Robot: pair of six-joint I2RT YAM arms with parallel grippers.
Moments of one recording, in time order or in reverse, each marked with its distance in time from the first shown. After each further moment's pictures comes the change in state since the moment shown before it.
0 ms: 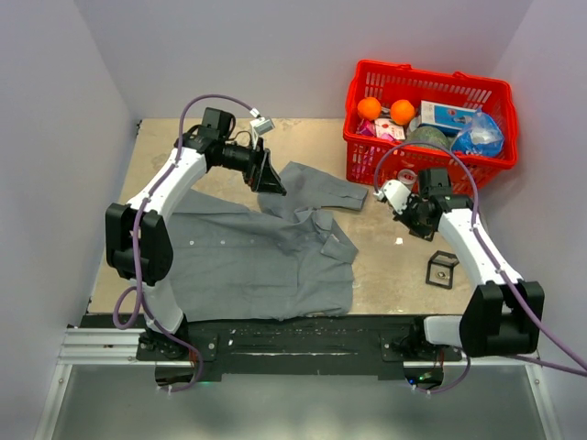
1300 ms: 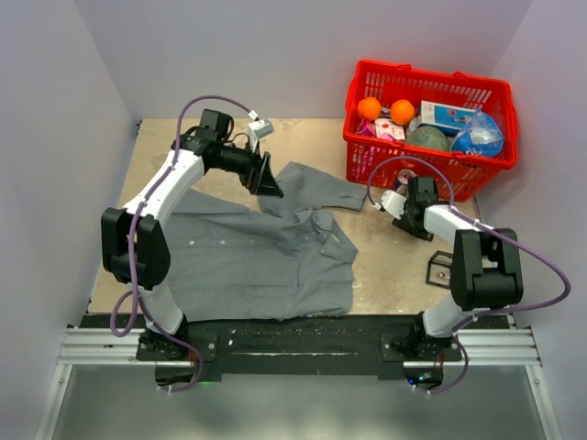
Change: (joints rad) left arm 0.000 -0.035 -0.022 -0.033 -0.105 0.028; right arm -0.046 0.312 -0.135 0.454 0.281 -0.211
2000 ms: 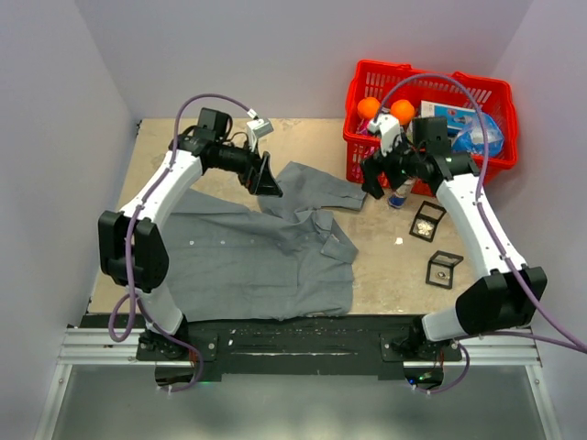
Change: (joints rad) left arm 0.000 -0.024 -0.002 -0.001 -0.021 0.008; right arm 0.141 -0.154 0.580 -0.459 -0.613 0.599
